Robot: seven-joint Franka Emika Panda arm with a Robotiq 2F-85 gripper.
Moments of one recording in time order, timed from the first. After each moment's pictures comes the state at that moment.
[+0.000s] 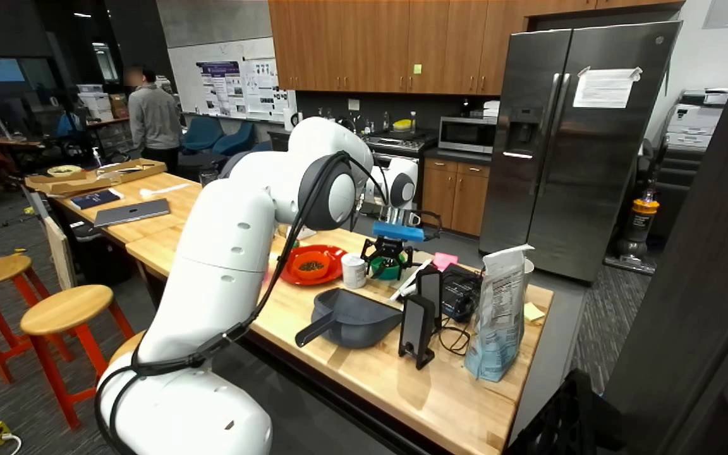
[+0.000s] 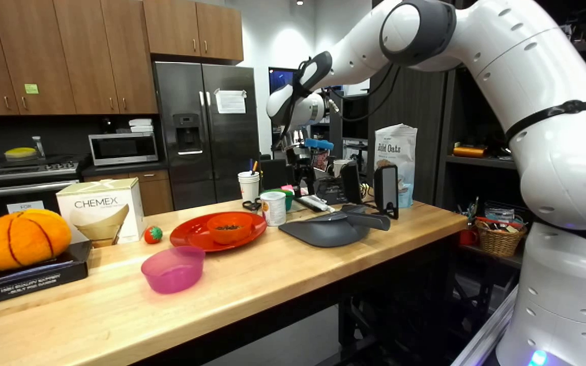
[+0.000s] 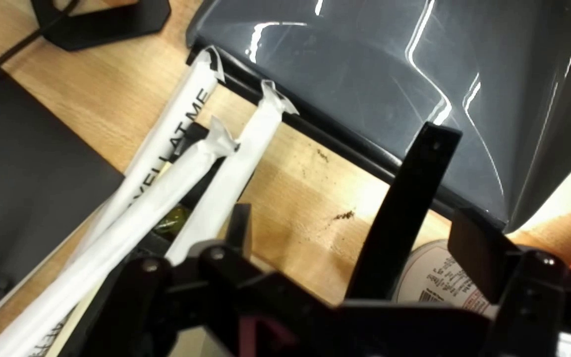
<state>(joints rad) -0.05 0.56 0.03 -1.49 0.04 1.75 -0.45</state>
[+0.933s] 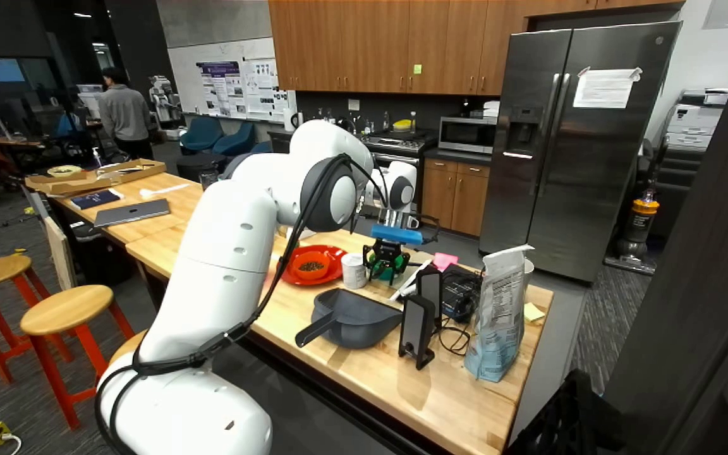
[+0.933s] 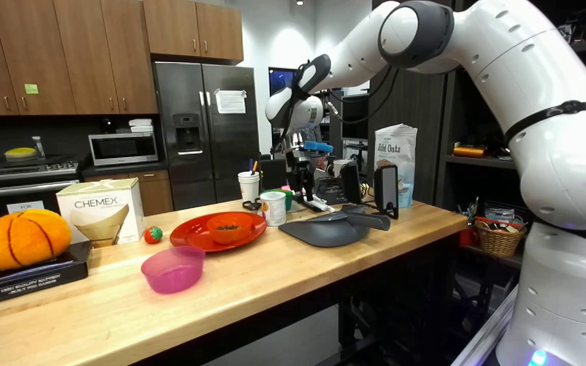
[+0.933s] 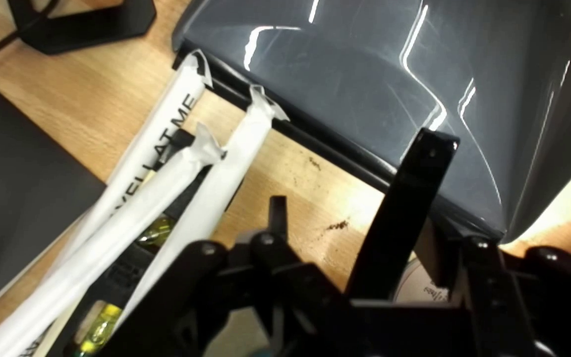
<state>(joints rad) -0.05 0.58 0.03 -1.49 0.04 1.74 -0.45</state>
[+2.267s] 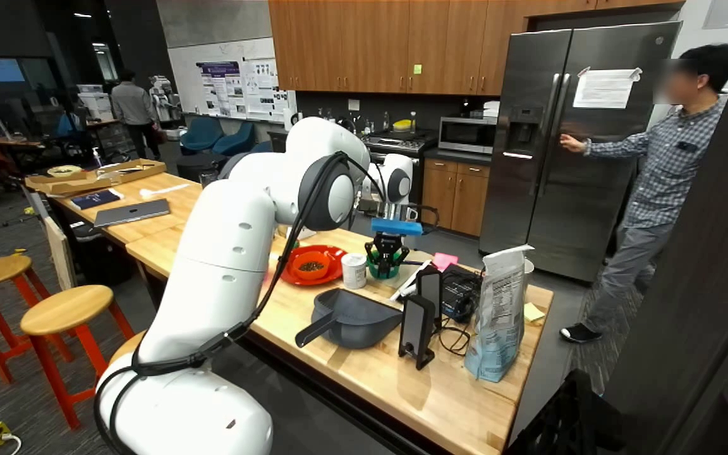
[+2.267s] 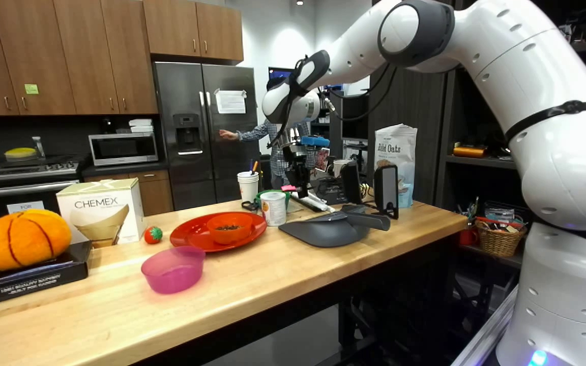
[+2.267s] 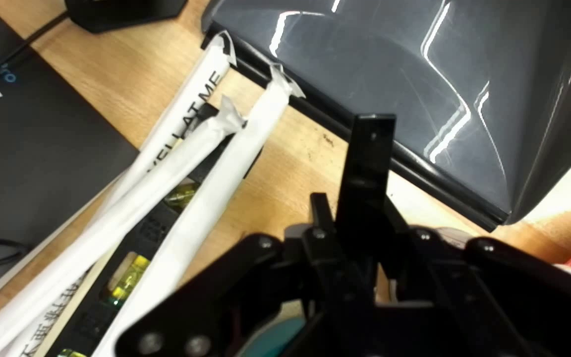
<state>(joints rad) -0.04 0.57 0.03 -1.45 0.00 1.74 -0.44</state>
